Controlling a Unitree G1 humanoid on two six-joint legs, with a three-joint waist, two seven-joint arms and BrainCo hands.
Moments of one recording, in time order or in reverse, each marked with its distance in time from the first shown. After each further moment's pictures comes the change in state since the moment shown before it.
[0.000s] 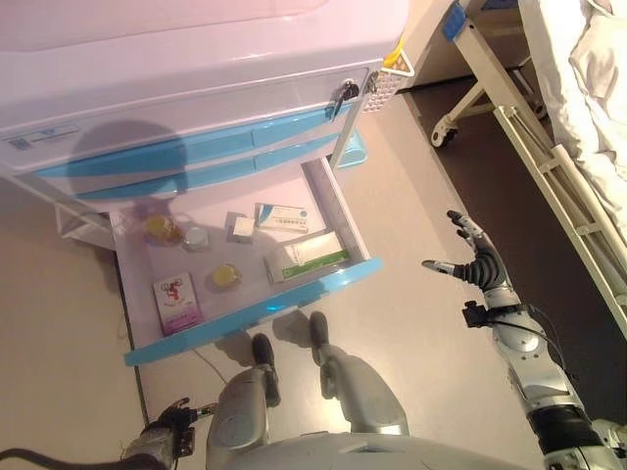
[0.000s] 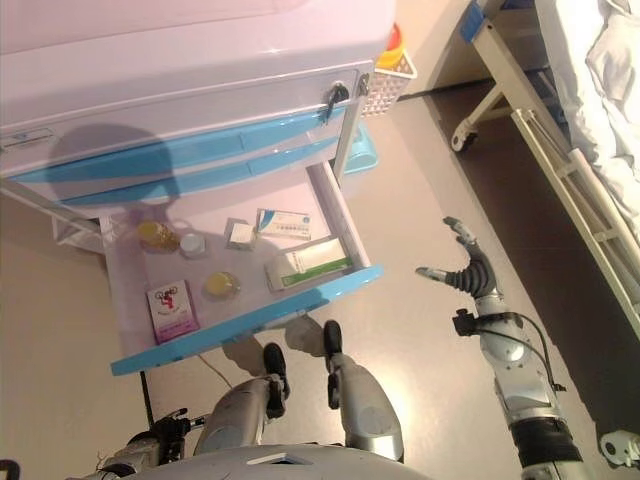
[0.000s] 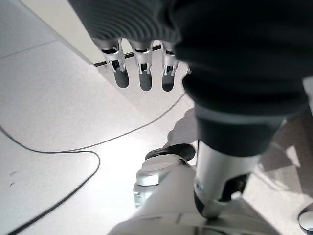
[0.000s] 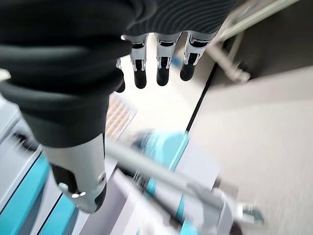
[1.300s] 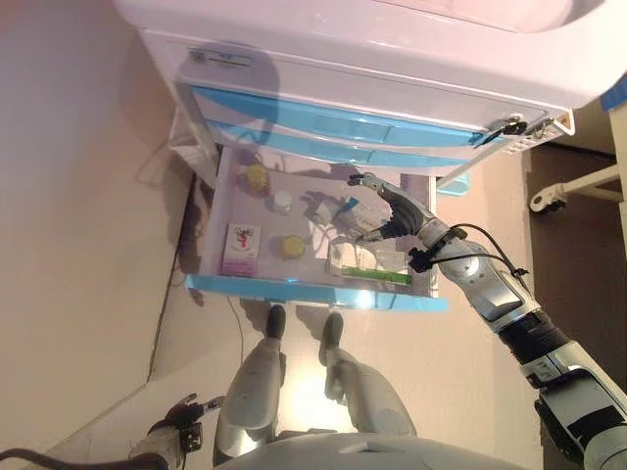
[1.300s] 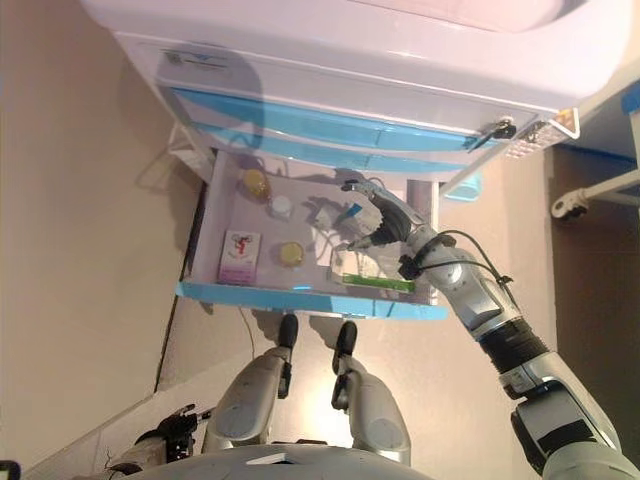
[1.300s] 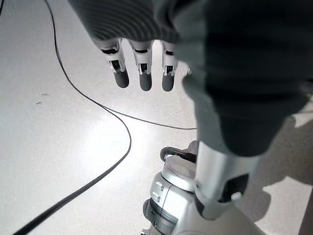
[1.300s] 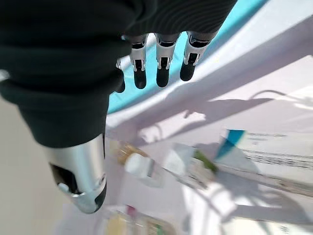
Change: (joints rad) left arm -0.009 -0.023 -0.040 0.001 -0.118 -0.021 0.000; right arm -0.554 -0.079 0.402 0.168 -0.189 0.137 0.080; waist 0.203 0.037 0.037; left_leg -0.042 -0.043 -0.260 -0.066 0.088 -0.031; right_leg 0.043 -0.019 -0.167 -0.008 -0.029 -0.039
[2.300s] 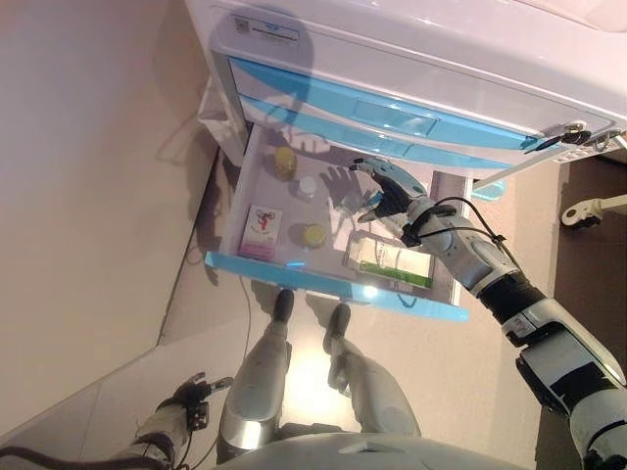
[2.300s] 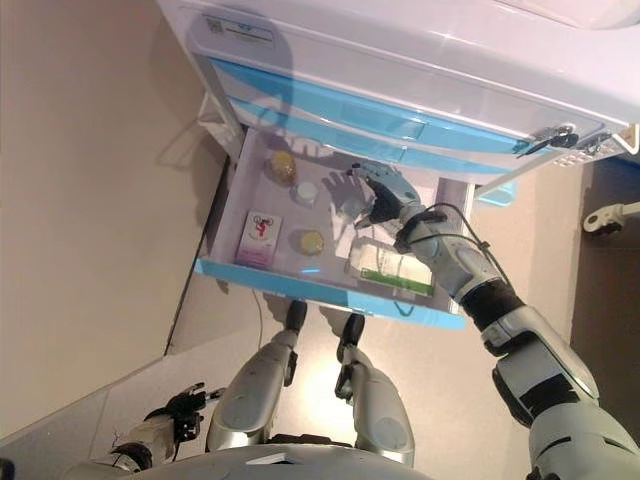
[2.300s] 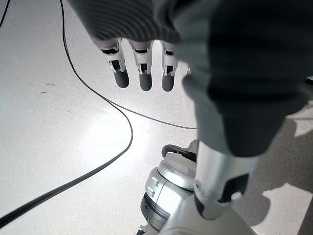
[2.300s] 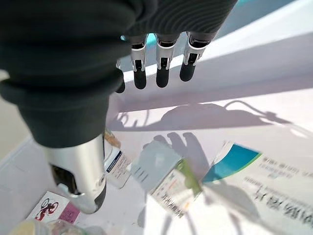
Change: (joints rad) left arm -0.052 0.005 -0.043 -0.059 0.002 0.040 0.002; right arm -0.218 0.057 0.114 0.218 -0.233 0.067 -0.136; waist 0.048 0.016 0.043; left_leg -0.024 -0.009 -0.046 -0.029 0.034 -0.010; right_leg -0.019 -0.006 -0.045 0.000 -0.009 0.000
